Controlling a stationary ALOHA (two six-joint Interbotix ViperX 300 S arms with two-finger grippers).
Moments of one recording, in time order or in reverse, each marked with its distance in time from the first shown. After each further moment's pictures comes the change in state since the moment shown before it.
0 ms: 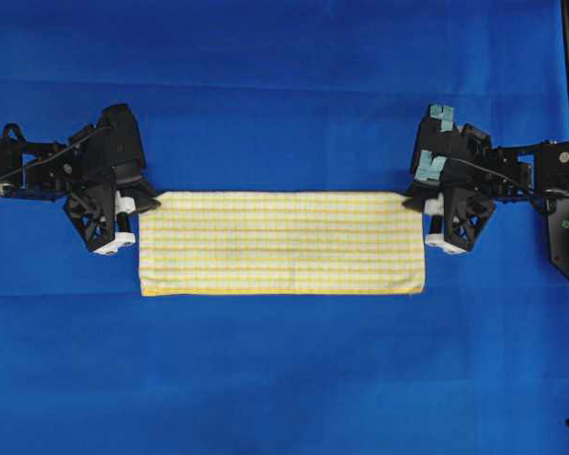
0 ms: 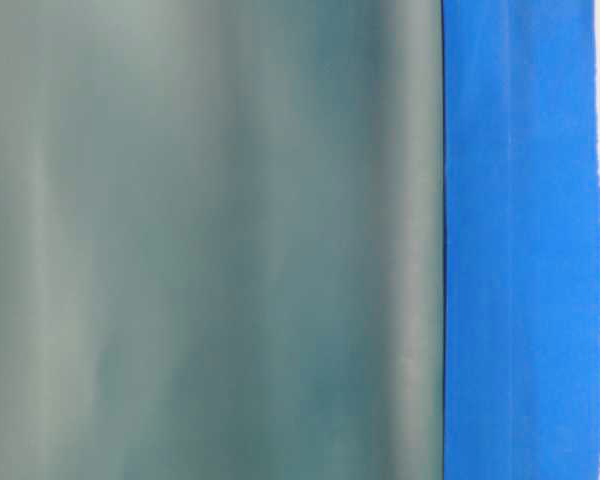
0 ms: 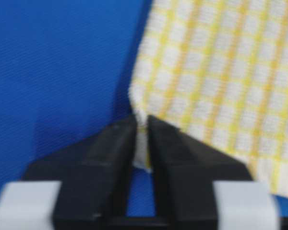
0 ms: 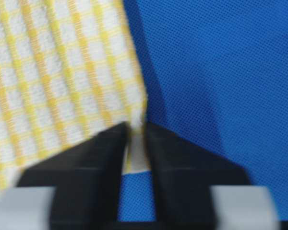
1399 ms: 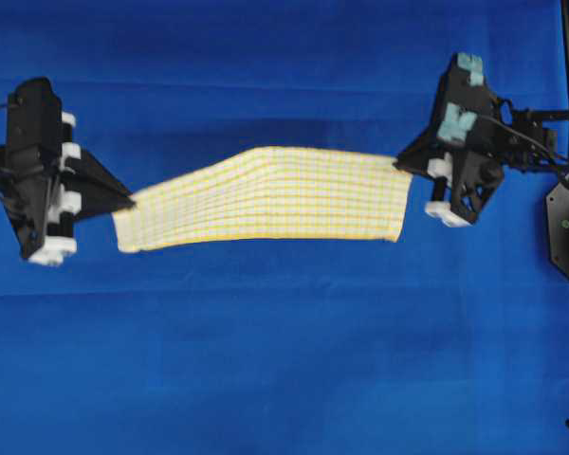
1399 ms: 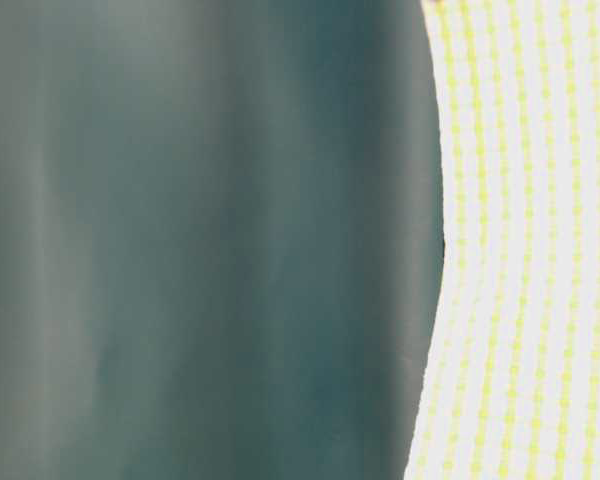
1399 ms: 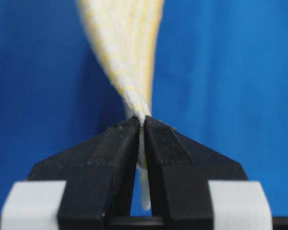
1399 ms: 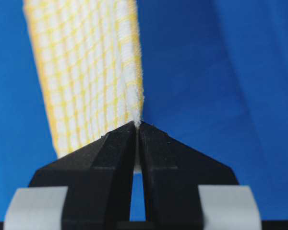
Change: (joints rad) left arm -0.115 -0.488 0.006 0.000 0.164 -0.018; right arm -0.060 -0.227 -0.143 -0.035 0.195 -0.003
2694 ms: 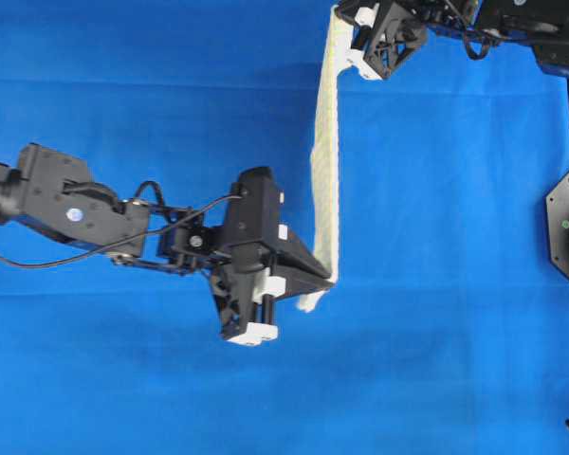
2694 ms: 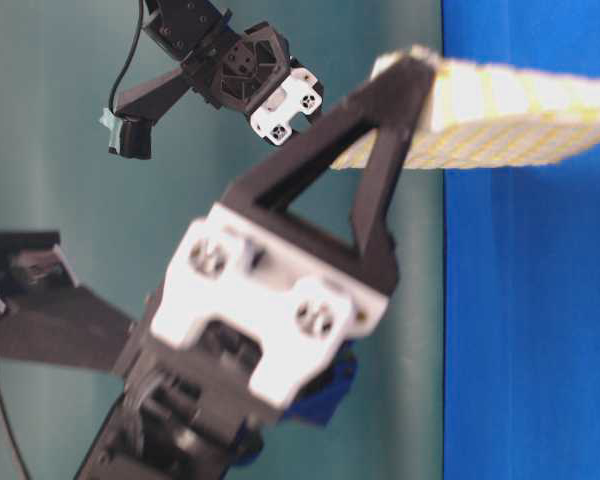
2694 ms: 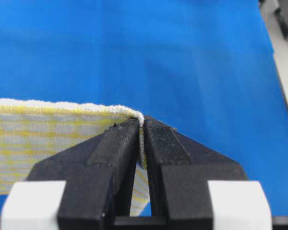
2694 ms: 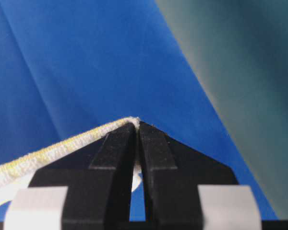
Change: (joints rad) left arm -0.146 0.687 -0.630 -0.005 -0.259 0.000; right arm -0.337 0.341 -0.387 -0.215 -0.072 -0.002
